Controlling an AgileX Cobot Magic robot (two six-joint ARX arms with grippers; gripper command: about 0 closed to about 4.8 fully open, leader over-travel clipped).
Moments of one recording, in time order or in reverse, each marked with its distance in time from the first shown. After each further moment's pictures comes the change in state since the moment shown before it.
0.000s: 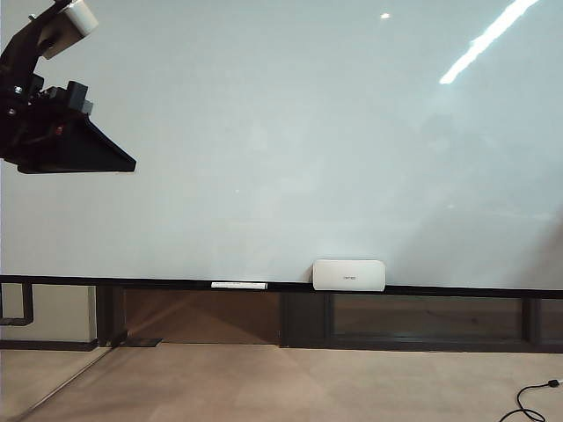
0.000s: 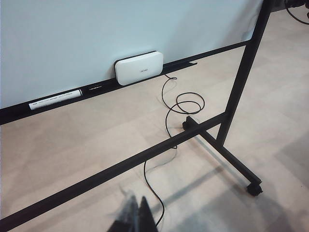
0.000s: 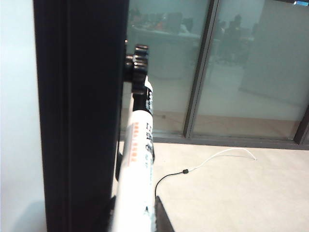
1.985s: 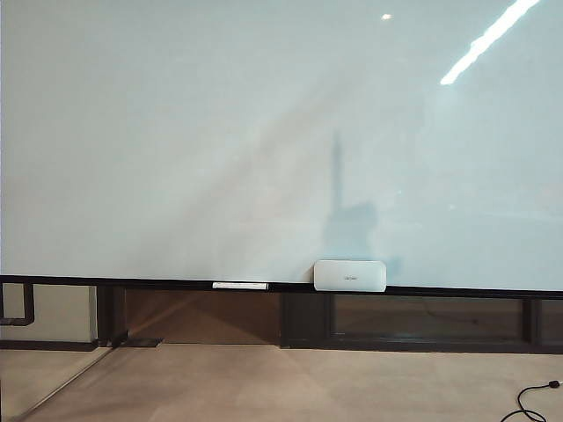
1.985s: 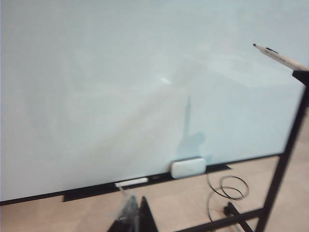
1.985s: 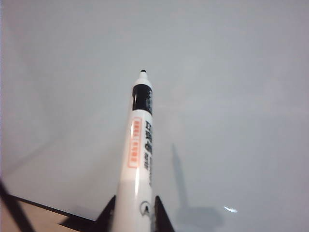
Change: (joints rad) left arm 0.000 -0.649 0.587 -0.947 -0.269 -0.109; right arm 0.790 -1.301 -0.805 -0.508 0.247 0.267
